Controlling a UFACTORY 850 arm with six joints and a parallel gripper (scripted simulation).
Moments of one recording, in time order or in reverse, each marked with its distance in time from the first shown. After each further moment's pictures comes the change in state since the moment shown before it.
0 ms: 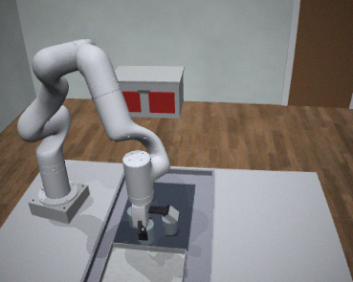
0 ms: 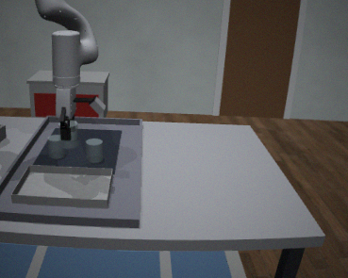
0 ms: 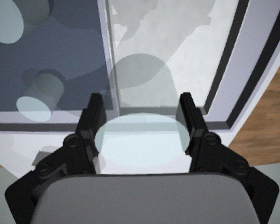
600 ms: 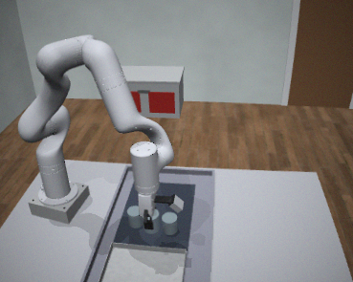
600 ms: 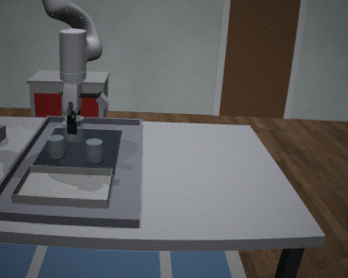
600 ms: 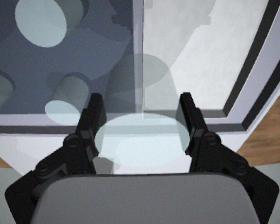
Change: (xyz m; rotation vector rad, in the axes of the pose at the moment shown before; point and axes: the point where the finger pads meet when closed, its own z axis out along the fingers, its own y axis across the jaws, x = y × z) arm 0.010 -0.052 0.000 0.000 0.000 0.000
